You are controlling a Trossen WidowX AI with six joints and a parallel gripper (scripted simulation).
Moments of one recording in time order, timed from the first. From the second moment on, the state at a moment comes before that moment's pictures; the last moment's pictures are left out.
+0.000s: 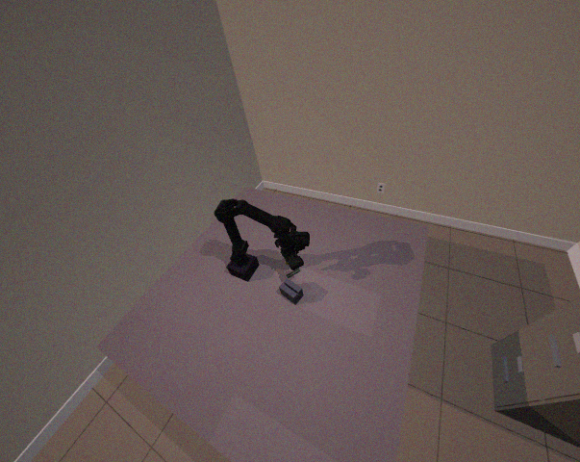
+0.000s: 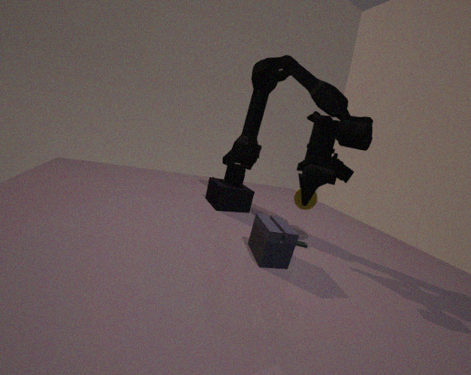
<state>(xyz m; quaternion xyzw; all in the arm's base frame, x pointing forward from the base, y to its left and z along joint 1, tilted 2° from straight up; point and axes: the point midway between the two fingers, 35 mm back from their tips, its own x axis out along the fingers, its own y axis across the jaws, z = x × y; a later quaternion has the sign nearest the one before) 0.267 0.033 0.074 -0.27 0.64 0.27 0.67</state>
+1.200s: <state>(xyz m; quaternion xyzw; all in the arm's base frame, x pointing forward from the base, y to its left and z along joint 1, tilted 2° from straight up) 0.263 0.032 0.077 0.14 0.68 -0.12 0.71</state>
